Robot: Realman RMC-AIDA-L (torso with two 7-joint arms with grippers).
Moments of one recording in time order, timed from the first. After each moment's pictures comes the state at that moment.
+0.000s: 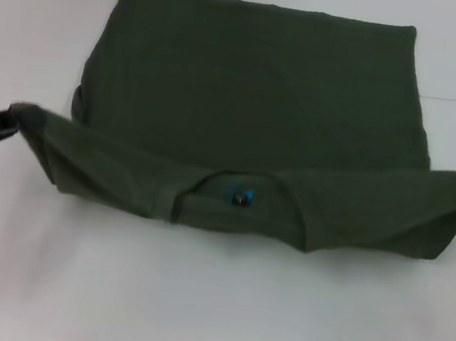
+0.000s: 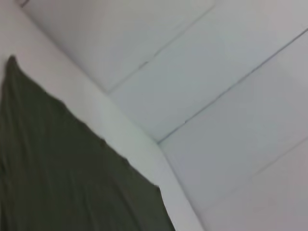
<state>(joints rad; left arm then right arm) -0.47 -2.04 0.09 0.60 2.10 1.60 -1.94 0.48 1.94 -0.19 -0.47 -2.11 -1.61 1.91</state>
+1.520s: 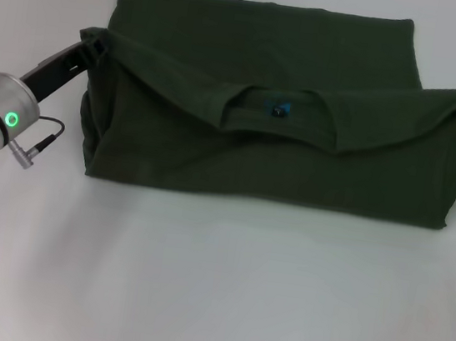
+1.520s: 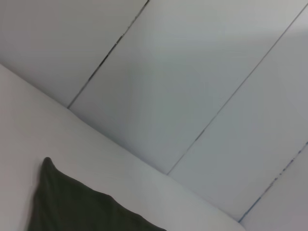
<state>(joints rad) -0.74 -2.16 0.10 0.35 1.75 0.95 -1.44 0.63 2.06 -0.19 -0.44 -1.85 -1.04 1.81</state>
